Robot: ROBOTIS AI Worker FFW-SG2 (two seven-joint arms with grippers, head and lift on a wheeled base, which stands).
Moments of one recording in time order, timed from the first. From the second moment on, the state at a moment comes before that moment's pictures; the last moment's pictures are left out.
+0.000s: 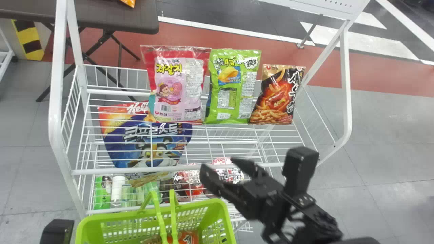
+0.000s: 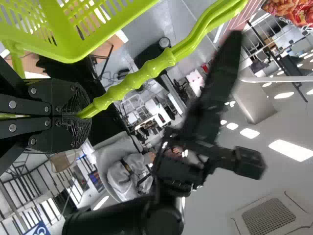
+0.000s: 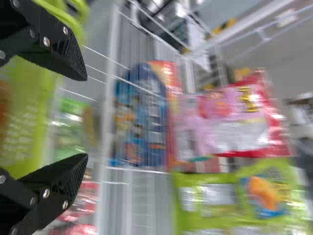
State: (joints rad) left arm 0.54 0.14 -0.19 -2.04 0.20 0.89 -1.34; right arm 0.67 -0.02 -0.08 -2.44 -0.12 0.65 0.32
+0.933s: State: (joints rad) left arm 0.52 0.15 -0.19 -2.04 0.20 0.92 -1.36; right arm 0.05 0.00 0.09 -1.67 0.08 0.23 0.15
